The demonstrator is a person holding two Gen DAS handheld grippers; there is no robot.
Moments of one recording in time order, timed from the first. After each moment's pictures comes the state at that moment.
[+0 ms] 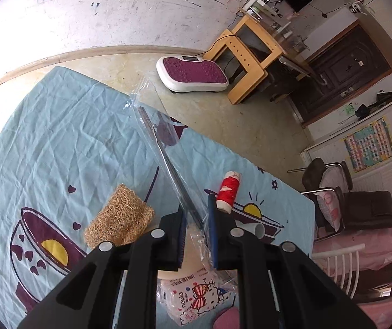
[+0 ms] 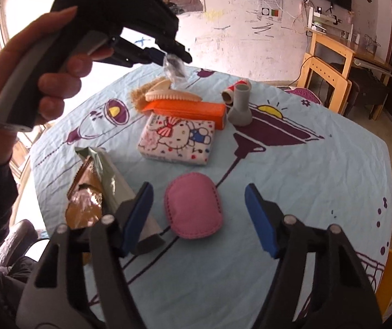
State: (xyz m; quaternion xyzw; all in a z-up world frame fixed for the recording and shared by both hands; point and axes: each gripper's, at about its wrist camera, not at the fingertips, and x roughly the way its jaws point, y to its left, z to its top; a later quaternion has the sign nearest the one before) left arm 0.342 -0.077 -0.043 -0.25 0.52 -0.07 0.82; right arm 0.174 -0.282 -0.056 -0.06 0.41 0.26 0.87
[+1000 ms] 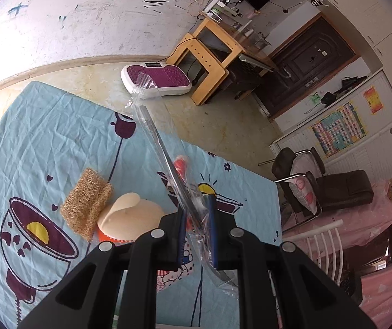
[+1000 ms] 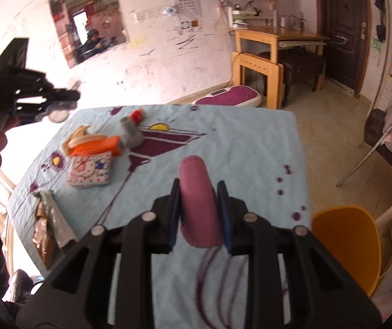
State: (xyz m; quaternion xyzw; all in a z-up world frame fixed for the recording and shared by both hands) left arm 0.301 -0.098 -0.008 -0.24 0.48 -0.16 0.83; right arm 0.165 -0.416 -0.033 0.05 0.38 0.08 0.92
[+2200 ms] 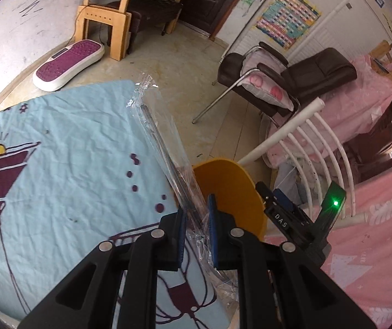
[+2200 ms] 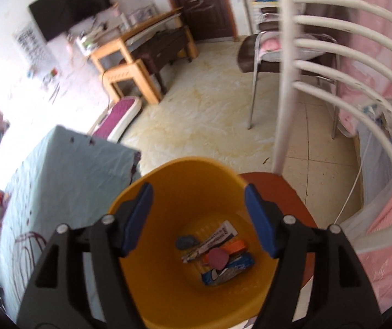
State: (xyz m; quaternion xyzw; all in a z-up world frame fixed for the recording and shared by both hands) left arm 0.238 -0.413 -0.038 -0.02 0.55 -0.33 0.77; right arm 0.112 -0.670 -0.139 0.26 0.37 -0.19 0.87
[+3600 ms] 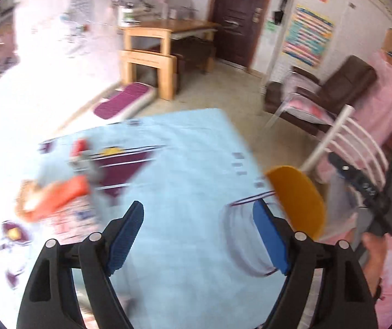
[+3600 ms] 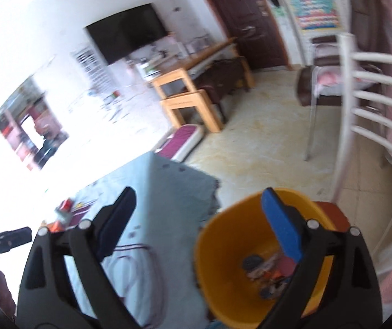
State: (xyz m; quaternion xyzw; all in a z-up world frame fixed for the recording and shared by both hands) left arm 0.184 -0.262 -0.002 0.05 0.44 -0.20 0.87; right arm 0.107 -0.602 -0.060 0.26 0.27 -0.04 0.93
